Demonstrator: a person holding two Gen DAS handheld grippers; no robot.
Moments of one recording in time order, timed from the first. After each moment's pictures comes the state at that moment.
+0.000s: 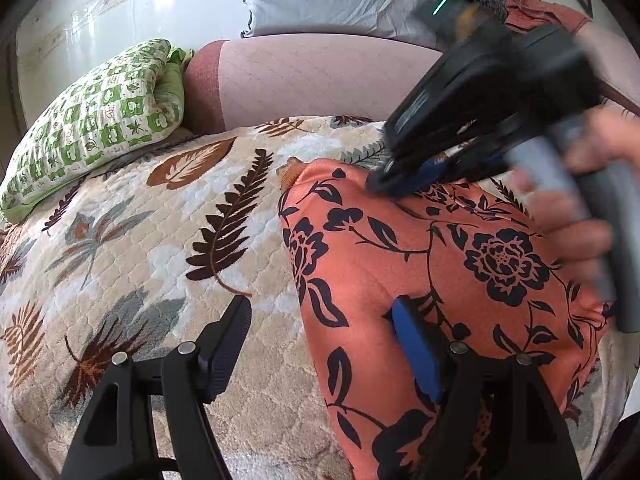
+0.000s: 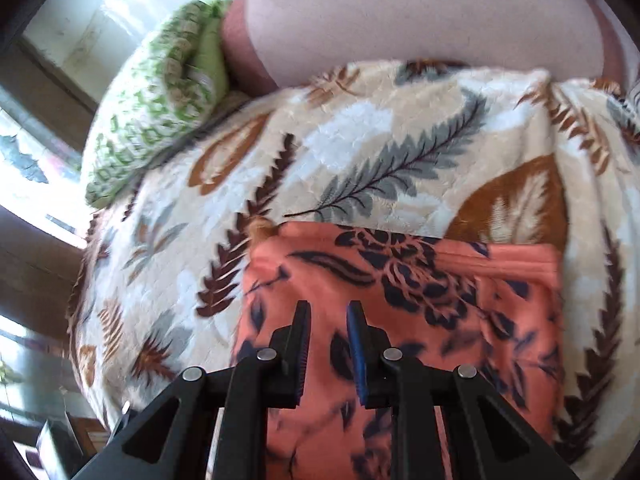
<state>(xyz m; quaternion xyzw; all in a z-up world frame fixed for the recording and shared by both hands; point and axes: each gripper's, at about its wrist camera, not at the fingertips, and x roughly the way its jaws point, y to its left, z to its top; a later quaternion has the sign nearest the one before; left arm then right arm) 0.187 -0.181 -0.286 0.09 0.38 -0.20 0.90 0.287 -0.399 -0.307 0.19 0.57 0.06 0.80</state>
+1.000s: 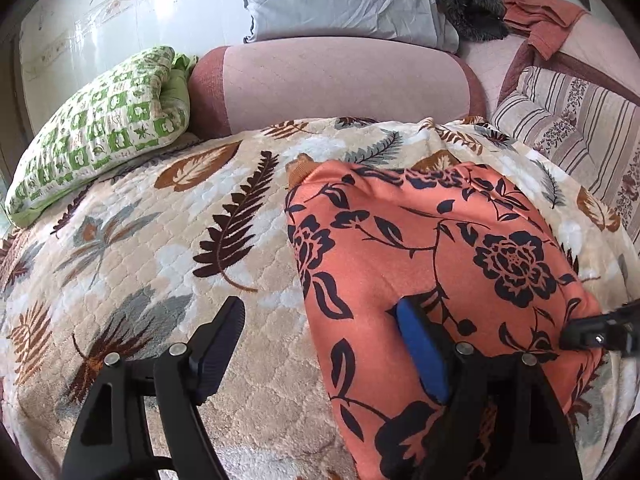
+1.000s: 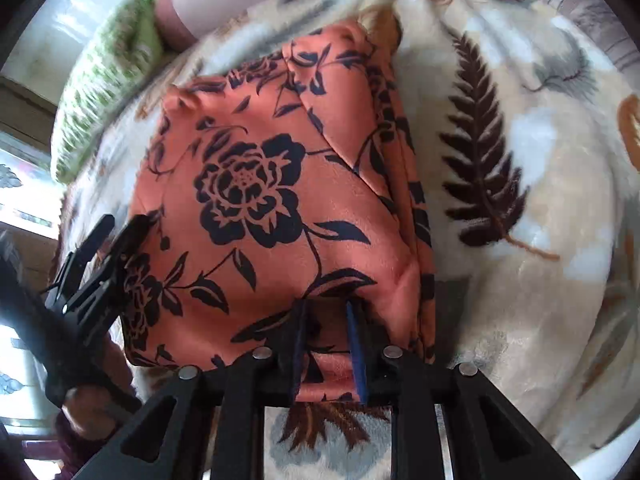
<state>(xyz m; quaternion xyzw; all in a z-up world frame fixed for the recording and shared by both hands) 0.177 -0.183 -0.288 0.11 0.37 -0.19 0.90 0.073 -0.460 -0.306 0.20 0.57 0.00 0.79</state>
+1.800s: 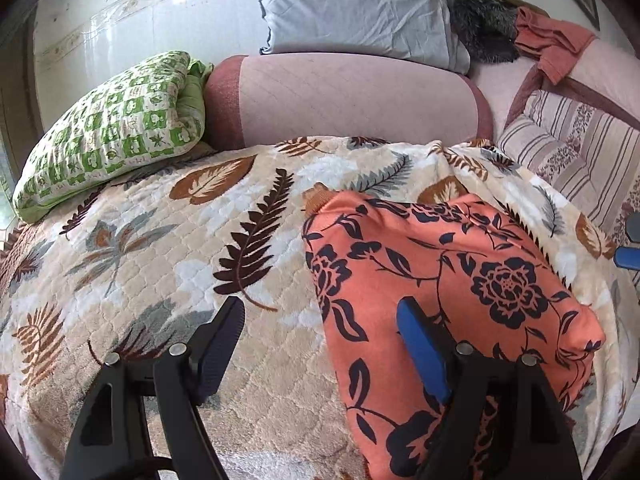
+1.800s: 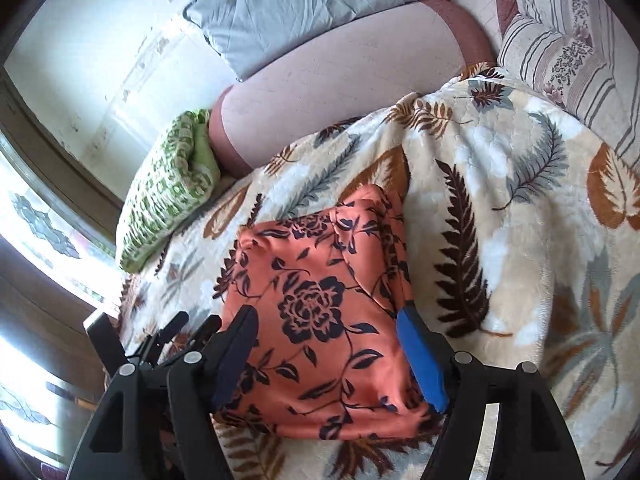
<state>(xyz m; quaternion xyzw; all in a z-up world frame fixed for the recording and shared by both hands) 0.184 -0.168 -0.265 0.07 0.36 -0.18 0.91 0.055 -0.497 -0.212 0.29 0.41 0.01 0.87</state>
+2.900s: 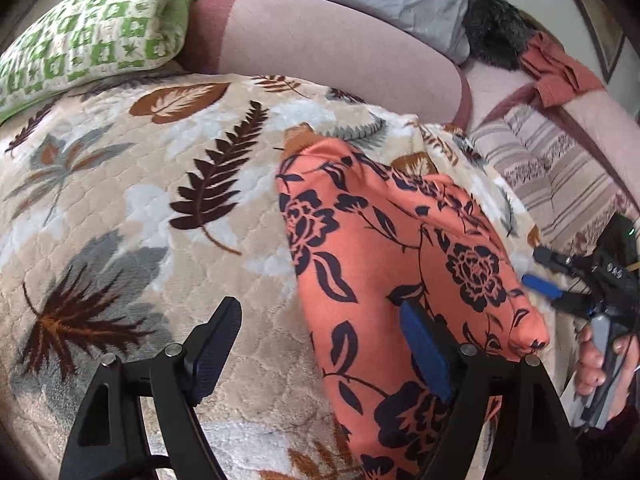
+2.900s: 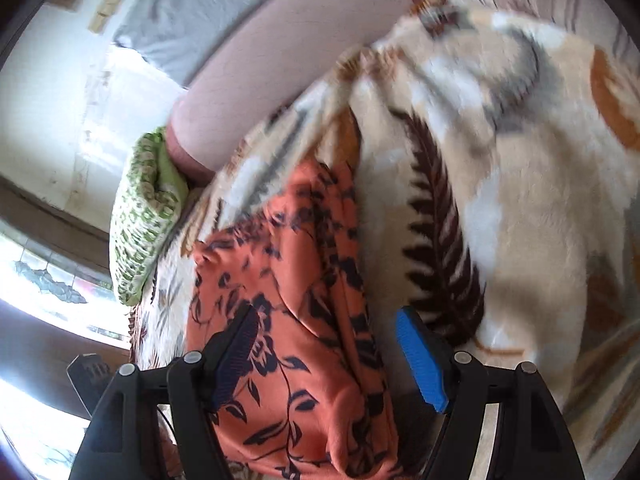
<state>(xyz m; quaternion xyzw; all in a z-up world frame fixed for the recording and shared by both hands) 0.204 -0.149 -0.289 -0.02 0.47 -0.26 0.84 0.087 -0.541 -0.289 0.36 0.42 0.00 0.83</state>
